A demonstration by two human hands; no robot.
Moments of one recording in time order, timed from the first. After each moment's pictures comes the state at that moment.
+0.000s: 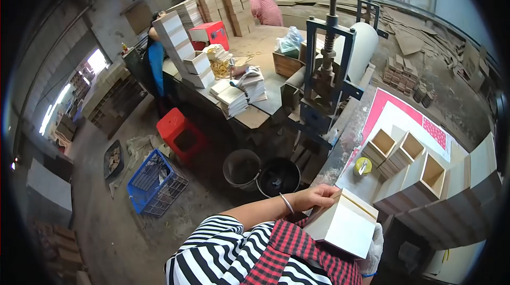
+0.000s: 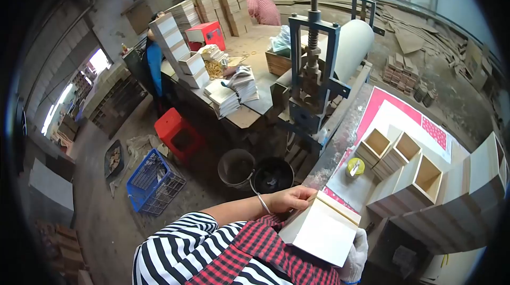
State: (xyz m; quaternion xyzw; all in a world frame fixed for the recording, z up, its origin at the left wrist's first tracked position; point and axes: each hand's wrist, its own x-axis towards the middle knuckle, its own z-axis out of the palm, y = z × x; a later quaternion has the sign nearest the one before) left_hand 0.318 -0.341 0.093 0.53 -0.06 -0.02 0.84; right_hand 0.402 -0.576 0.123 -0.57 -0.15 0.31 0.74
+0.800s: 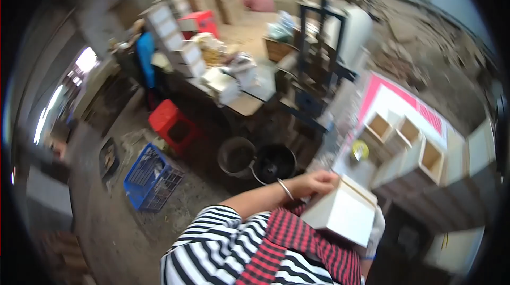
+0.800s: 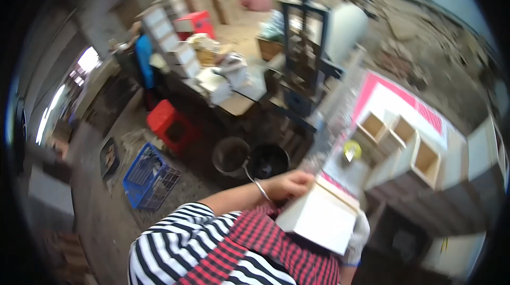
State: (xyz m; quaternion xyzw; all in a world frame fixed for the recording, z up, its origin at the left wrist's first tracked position) left_hand 0.317 -0.331 0.086 0.56 0.01 -0.09 0.82; right_hand 0.412 -0.567 0.107 -0.57 -0.16 0.32 0.74
